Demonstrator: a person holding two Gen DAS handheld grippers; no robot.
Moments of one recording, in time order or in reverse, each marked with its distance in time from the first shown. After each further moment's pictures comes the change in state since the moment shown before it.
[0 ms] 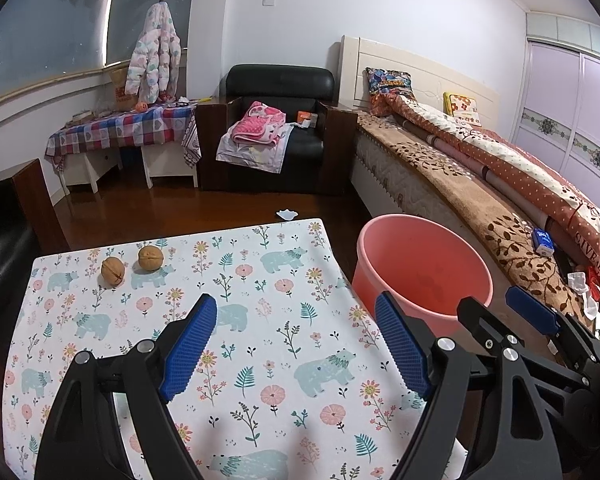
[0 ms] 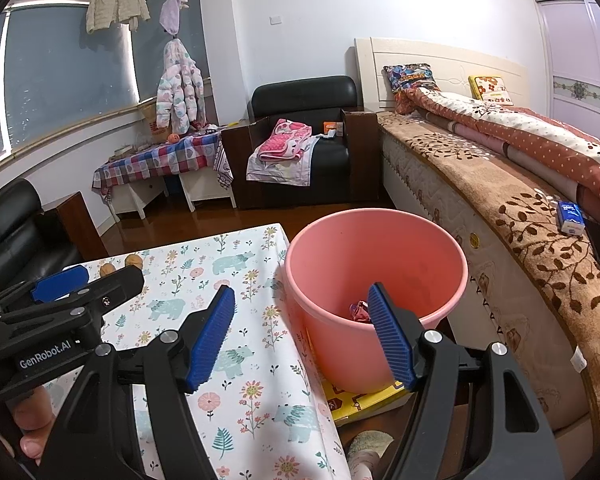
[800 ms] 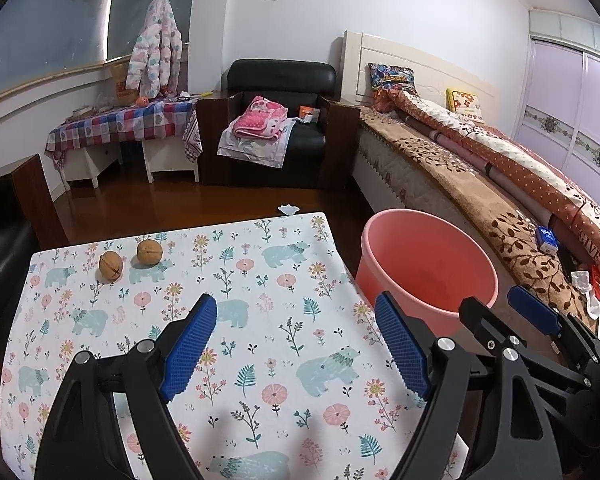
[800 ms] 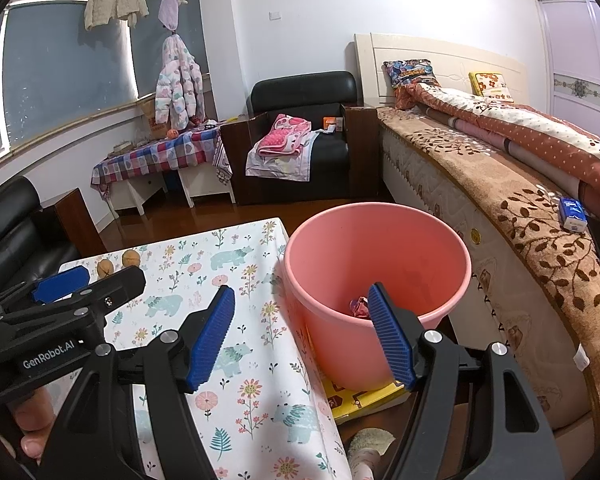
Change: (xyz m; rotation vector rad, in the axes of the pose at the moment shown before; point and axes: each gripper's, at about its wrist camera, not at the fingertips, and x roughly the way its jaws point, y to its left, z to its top) left arm 0.009 0.001 -0.004 0.000 0.015 0.005; right arm -0.003 0.002 0.001 -0.001 0.010 0.001
